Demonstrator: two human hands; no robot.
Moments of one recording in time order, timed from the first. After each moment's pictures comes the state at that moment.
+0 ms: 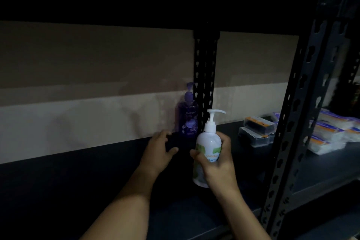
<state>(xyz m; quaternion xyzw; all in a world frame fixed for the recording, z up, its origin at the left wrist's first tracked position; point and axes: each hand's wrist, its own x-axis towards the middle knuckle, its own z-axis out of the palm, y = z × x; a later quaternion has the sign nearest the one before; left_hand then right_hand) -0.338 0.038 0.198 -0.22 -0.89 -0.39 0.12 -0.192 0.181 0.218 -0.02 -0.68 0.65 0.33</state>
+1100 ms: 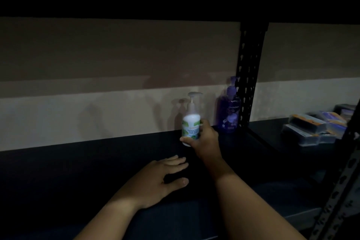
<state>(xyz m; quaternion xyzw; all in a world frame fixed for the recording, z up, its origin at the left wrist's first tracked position) -0.254 -0.123 0.197 -0.34 -0.89 -0.31 -0.04 -0.330 0.085 0.193 -0.03 -0.83 0.46 0.32</state>
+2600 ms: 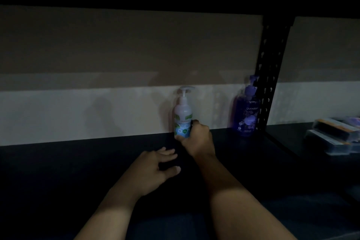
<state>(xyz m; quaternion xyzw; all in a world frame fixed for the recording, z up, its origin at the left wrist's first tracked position) -0.293 -0.150 0.193 -0.23 -0.90 -0.37 0.03 -0.353 0.029 0.214 -0.04 -0.91 0.35 0.21</state>
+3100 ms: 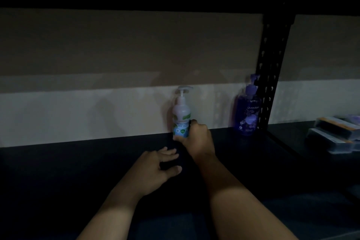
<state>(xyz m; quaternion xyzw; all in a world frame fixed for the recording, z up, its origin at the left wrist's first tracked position) -0.294 -0.149 0.193 -0.22 -0.90 -0.36 0.03 -0.350 0.023 0.218 -0.04 -0.93 0.32 0.19</state>
